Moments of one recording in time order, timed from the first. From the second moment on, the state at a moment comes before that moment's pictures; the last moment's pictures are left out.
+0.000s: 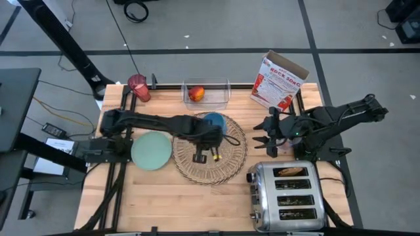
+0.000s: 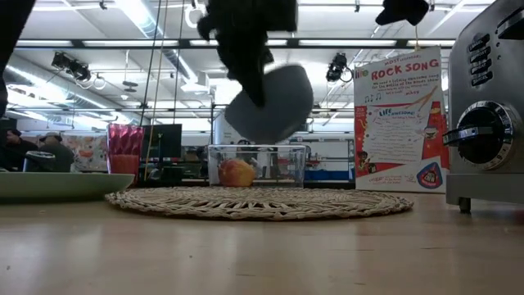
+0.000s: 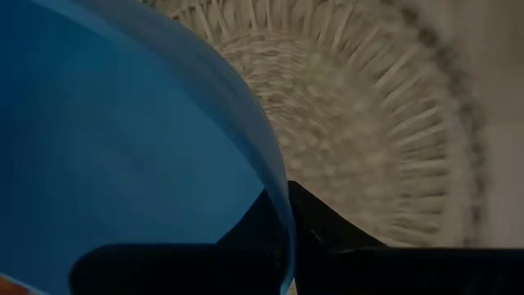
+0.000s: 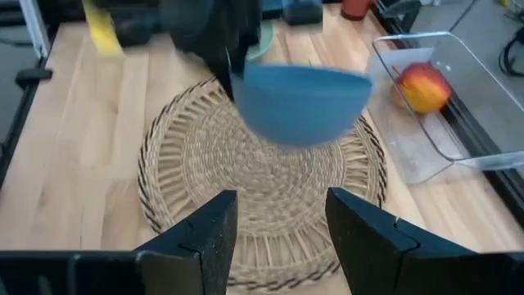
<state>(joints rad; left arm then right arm) -0.06 1.92 1.68 -0.95 -0.13 0.19 0.28 0.99 1.04 -0.75 0.37 0.29</state>
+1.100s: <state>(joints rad) -0.05 2.10 1.68 -0.92 -0.19 0.32 0.28 1.01 1.04 -0.74 0.37 0.34</state>
